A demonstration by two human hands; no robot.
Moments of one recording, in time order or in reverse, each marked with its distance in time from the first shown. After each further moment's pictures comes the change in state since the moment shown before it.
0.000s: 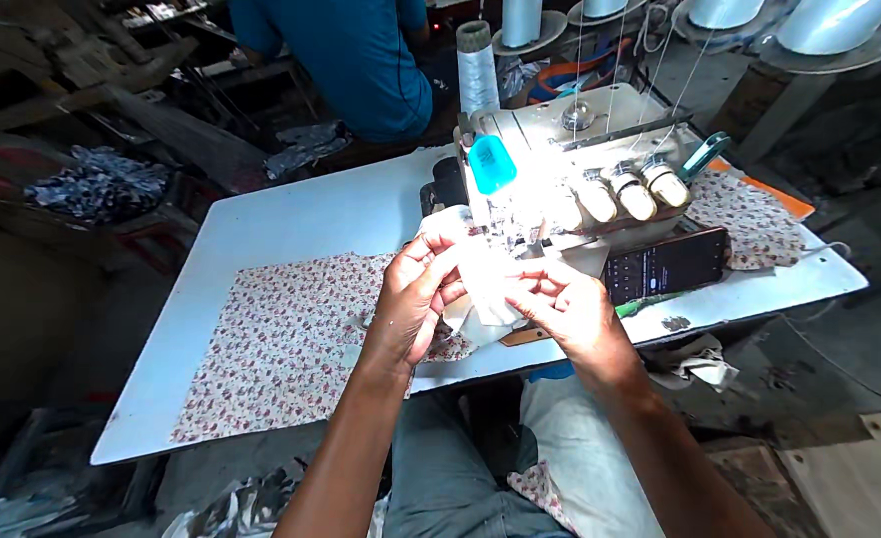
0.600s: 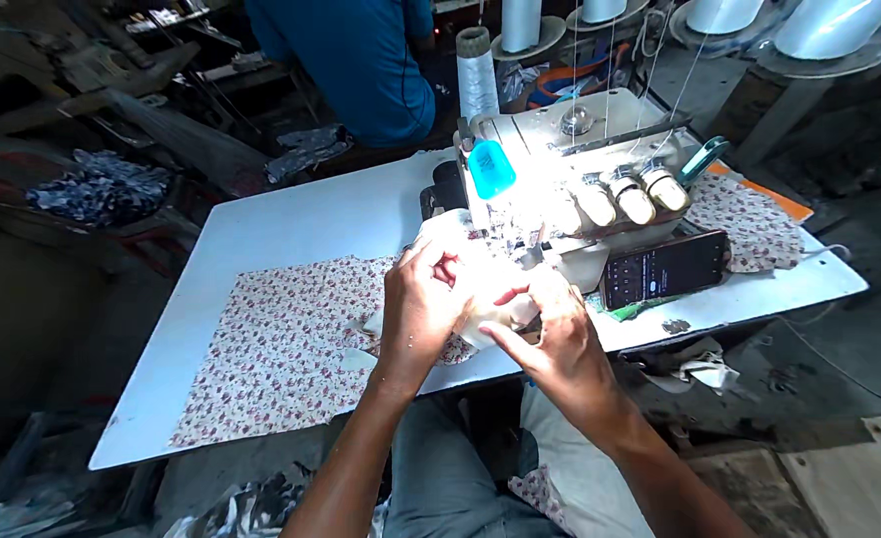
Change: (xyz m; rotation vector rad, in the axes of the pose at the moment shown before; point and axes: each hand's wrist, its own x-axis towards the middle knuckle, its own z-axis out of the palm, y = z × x) left_hand -0.001 -0.011 -0.003 1.051 0.135 0.510; right_hand -0.012 0.005 0.018 -0.644 0.116 -0.367
